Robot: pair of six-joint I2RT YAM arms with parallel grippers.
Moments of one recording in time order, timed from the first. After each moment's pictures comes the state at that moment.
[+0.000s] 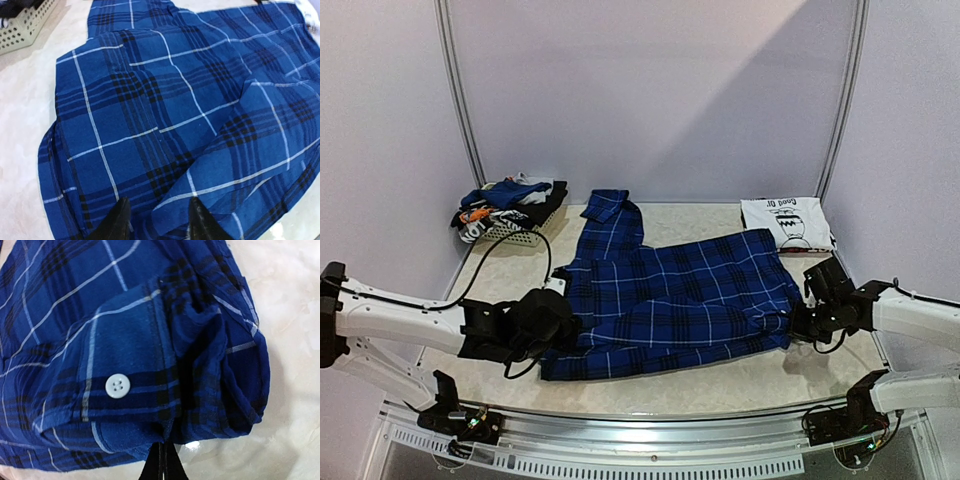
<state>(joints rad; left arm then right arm) -1.11 1.25 0.57 -0.18 -0.58 -0.66 0.43 1.07 0.49 -0.51 0.05 0.74</state>
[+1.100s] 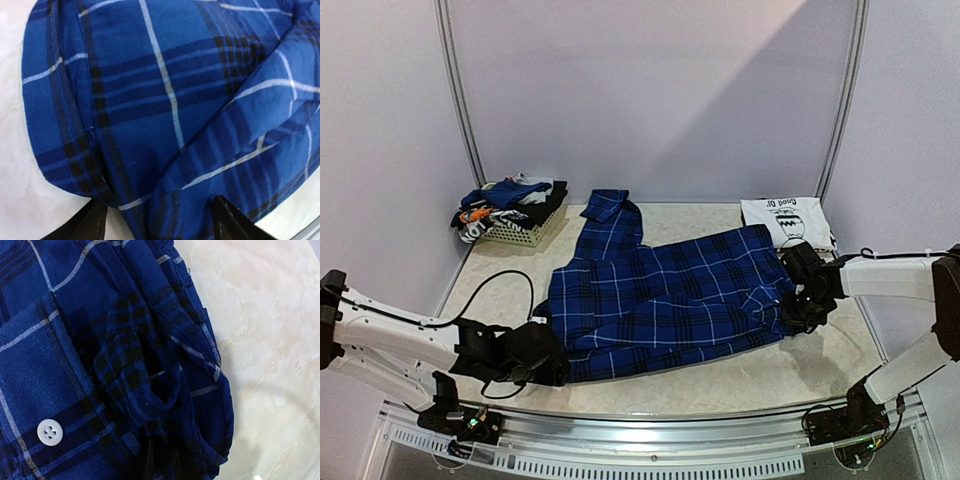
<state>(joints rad) -1.15 1.20 0.42 -0.36 -0.37 -1.00 0.41 1.44 0.70 -0.54 0.28 0.68</state>
